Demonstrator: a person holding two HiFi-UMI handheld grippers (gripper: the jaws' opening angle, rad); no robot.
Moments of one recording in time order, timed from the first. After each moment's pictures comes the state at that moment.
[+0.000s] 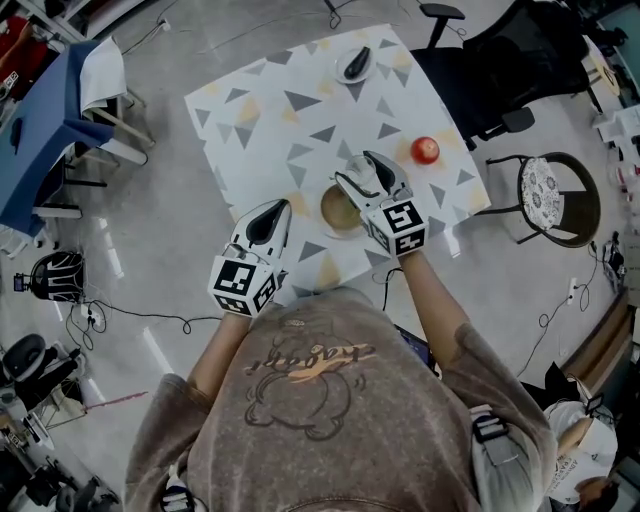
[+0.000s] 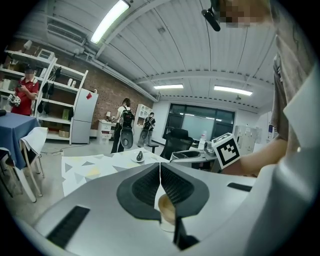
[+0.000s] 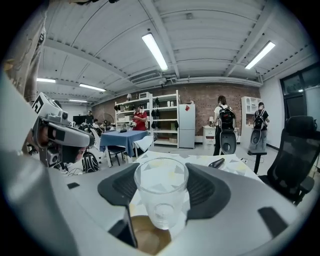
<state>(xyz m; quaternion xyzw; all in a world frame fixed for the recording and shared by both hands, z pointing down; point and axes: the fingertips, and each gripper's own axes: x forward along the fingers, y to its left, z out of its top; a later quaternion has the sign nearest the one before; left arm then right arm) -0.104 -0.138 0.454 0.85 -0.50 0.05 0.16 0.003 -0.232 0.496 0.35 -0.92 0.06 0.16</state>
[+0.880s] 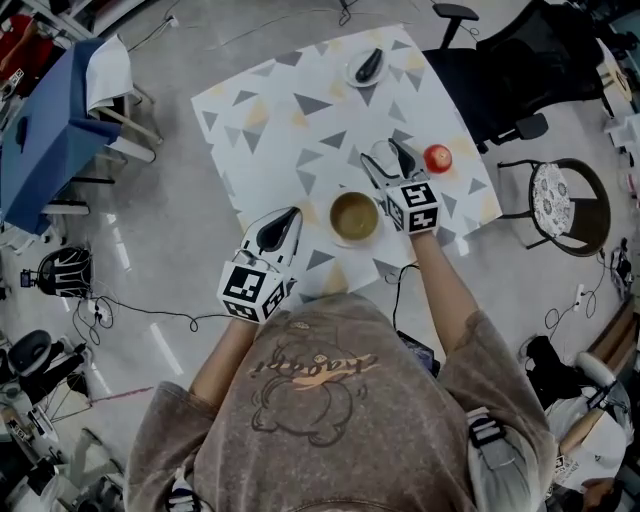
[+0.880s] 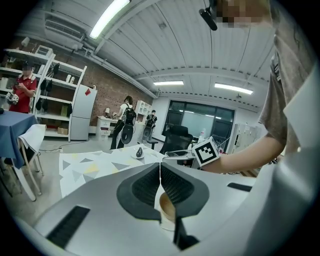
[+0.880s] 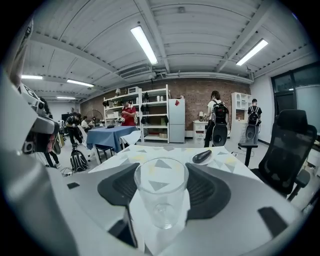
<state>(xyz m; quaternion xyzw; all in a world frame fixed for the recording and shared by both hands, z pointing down) -0.100 -0.149 0.468 0.85 -0.49 0.06 0.17 0.036 -0.308 0.541 0.40 -0.90 0.08 0.18</state>
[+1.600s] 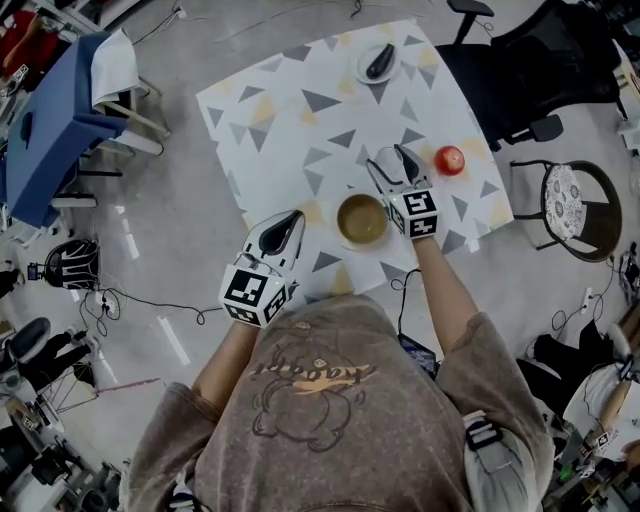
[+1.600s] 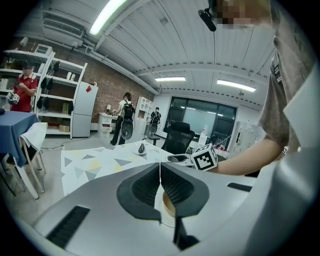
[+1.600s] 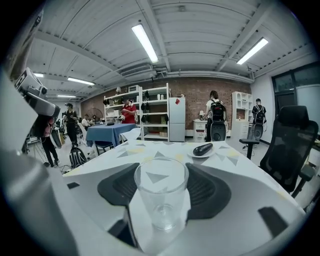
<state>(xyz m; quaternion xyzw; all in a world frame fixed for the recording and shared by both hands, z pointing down) -0.106 -0.154 0.478 0.85 -0.49 0.08 0.19 0.036 -0.312 0.585 0.40 -0.90 0.08 0.18</state>
